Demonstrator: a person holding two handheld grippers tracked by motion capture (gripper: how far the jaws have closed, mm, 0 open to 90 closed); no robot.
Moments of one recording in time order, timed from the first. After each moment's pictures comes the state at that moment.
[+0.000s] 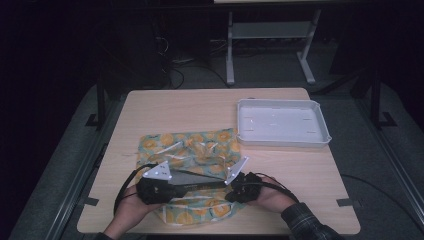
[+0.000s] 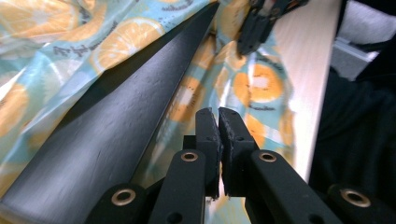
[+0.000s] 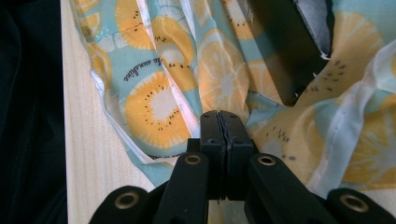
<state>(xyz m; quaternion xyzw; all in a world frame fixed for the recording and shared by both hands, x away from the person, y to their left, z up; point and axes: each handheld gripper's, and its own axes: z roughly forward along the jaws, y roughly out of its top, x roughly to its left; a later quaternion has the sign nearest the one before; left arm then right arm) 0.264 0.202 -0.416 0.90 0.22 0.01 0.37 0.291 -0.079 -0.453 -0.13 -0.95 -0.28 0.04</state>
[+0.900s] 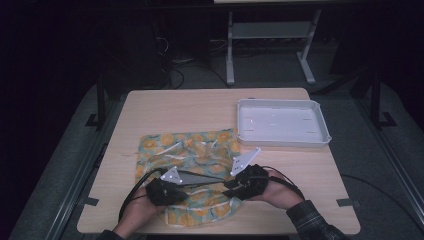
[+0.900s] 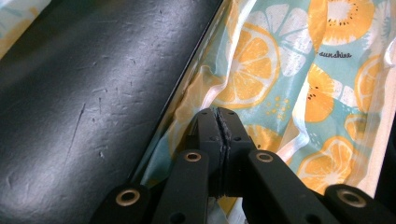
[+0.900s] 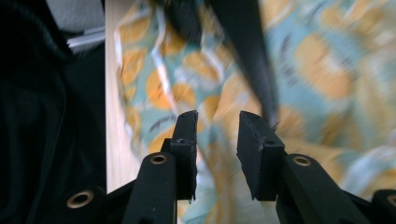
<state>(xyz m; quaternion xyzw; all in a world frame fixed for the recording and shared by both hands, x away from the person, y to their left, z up) 0.272 0.197 -0.449 0.93 0.25 0.01 0.28 0.288 -0.091 -0.404 -0.13 -0.92 -0.36 0.00</state>
